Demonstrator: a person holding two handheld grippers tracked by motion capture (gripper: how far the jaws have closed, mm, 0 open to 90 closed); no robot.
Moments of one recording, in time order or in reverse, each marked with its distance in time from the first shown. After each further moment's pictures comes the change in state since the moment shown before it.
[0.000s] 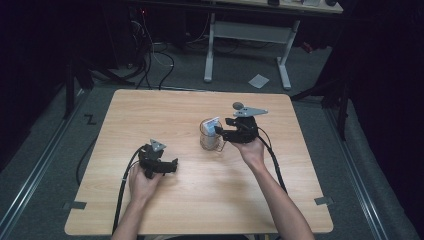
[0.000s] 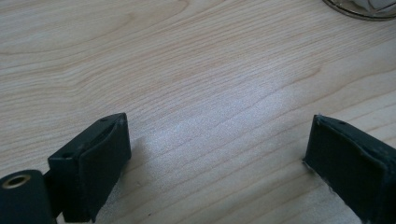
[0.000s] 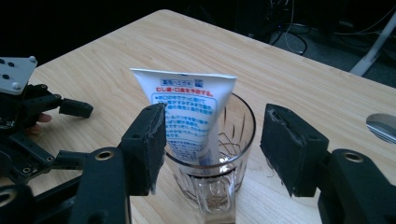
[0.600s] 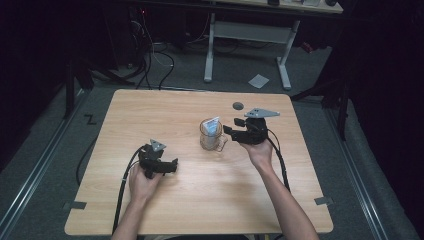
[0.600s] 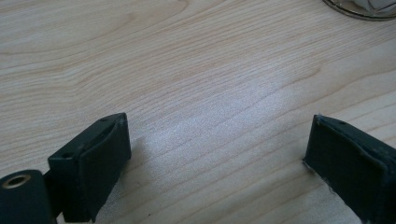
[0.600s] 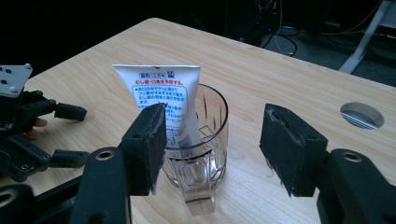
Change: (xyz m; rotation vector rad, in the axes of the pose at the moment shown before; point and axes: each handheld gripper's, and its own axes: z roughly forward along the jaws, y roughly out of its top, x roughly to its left) left arm 0.000 0.000 0.000 0.000 0.000 0.000; right arm -0.013 -0.008 -0.020 -0.030 -0.024 0.041
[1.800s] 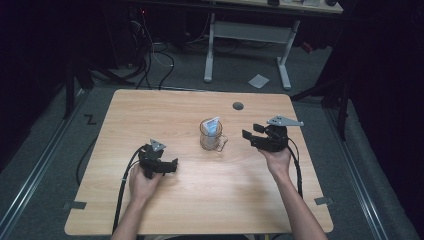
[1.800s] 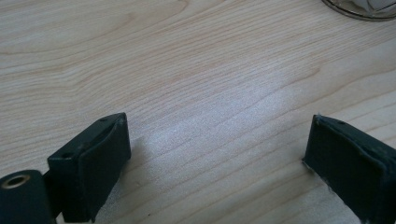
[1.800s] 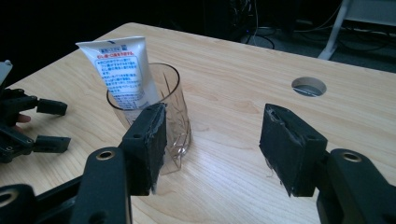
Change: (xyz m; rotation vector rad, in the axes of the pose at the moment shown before) left arm 0.000 0.000 0.000 0.000 -0.002 -0.002; right arm -0.027 -0.030 -0.044 -0.036 -0.064 0.071
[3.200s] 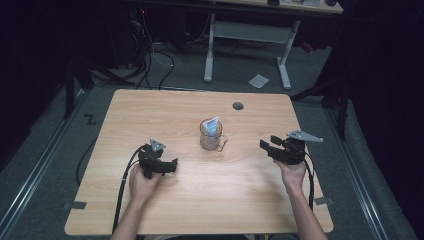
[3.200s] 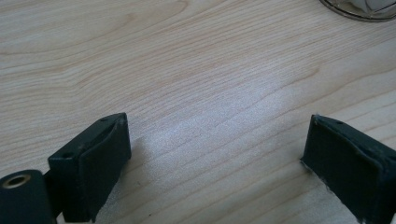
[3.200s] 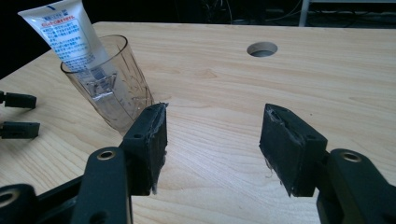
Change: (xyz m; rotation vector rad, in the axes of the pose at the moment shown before) left arm 0.001 0.000 0.000 -0.002 -0.007 0.001; right arm -0.033 -0.048 -0.032 -0.014 -0.076 0.116
